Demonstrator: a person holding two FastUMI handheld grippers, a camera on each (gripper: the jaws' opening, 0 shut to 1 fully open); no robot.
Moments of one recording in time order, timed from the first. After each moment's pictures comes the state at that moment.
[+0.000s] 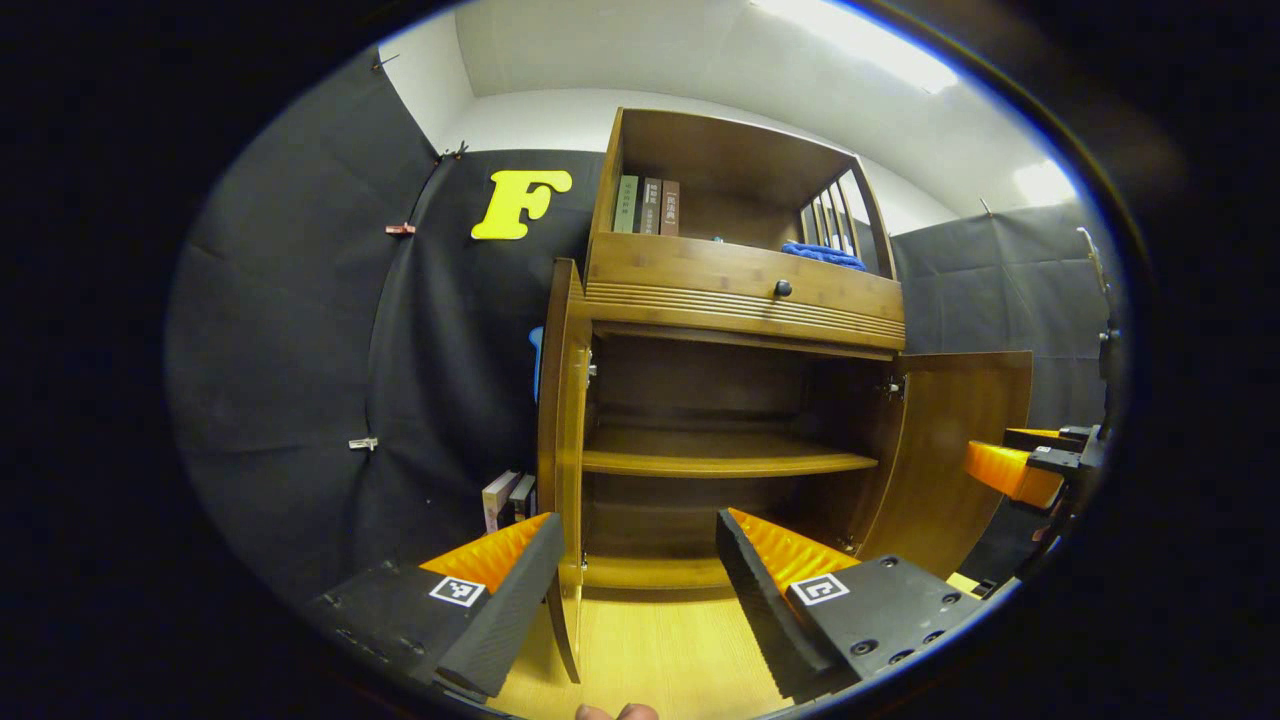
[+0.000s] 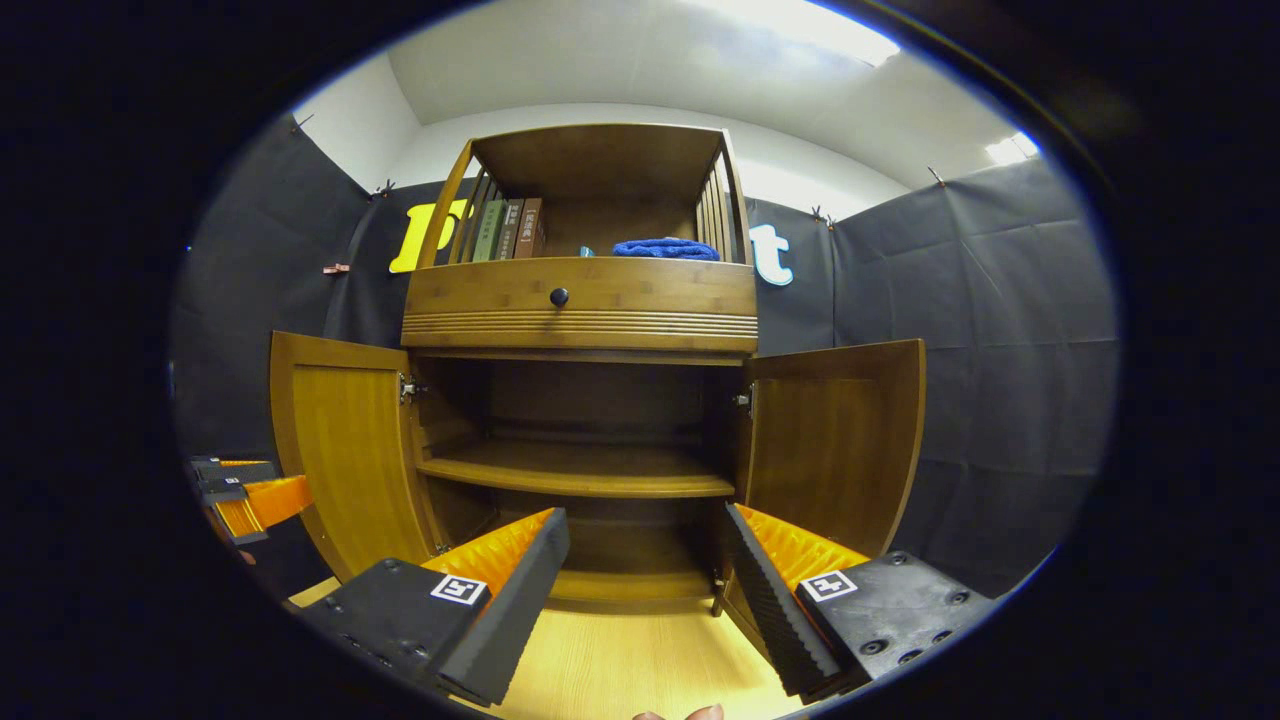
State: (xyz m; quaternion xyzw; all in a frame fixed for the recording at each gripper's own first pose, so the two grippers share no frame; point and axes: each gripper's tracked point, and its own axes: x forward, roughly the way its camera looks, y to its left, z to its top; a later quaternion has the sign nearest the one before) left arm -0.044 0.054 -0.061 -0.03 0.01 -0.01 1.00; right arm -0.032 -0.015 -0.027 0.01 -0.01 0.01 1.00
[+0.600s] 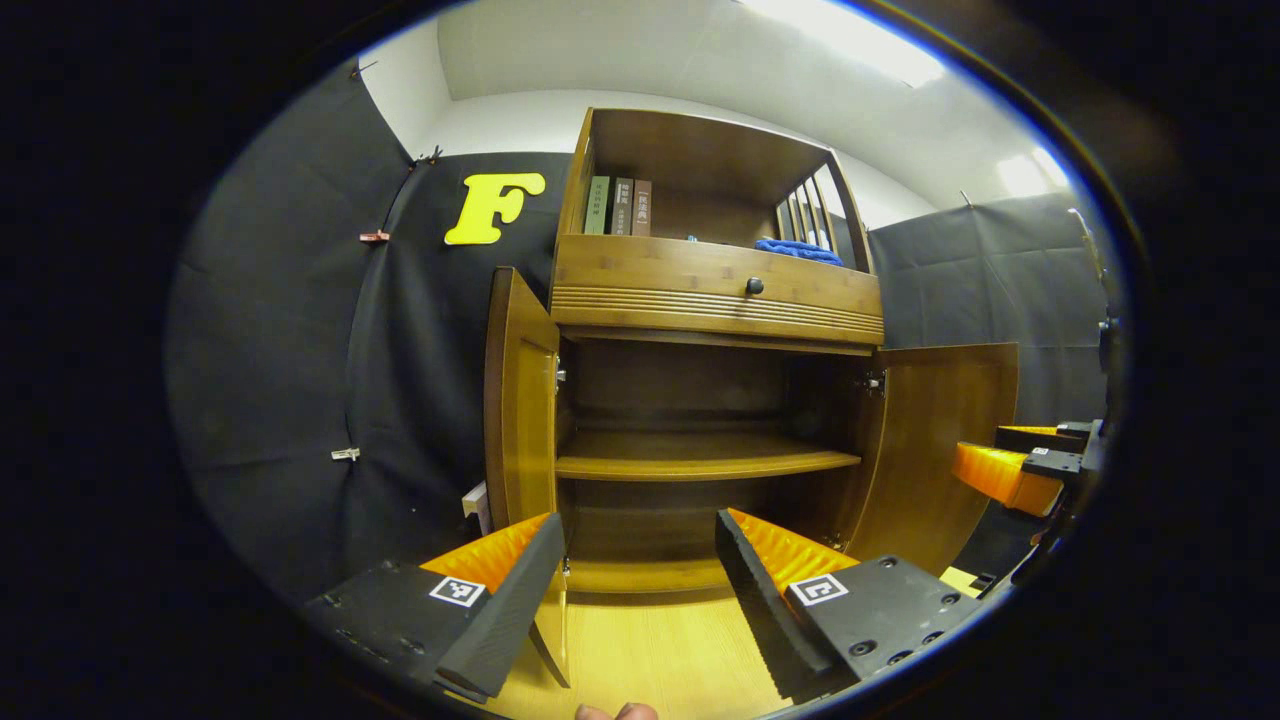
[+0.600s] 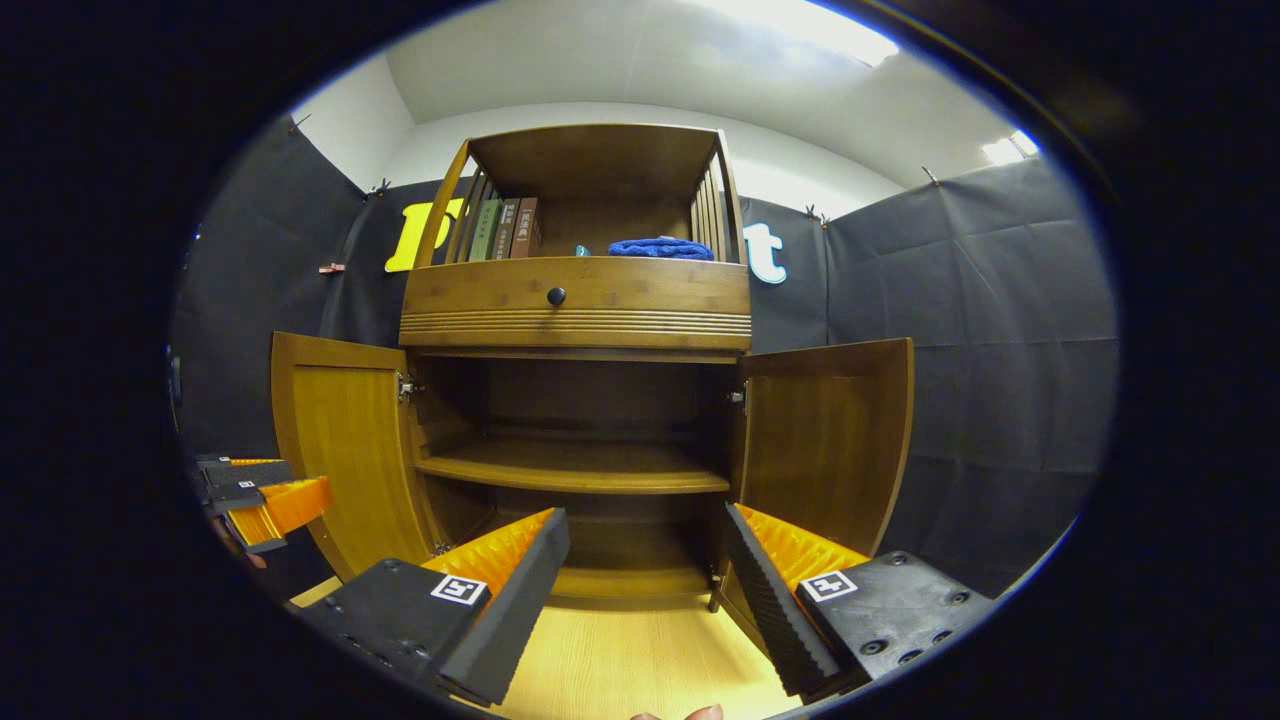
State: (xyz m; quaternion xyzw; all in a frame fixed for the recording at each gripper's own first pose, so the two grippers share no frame) left arm -0.036 0.034 -0.060 -0.02 0.01 -0.03 1.00; right arm -0.040 -0.024 -0.030 0.01 -0.01 0.00 1.00
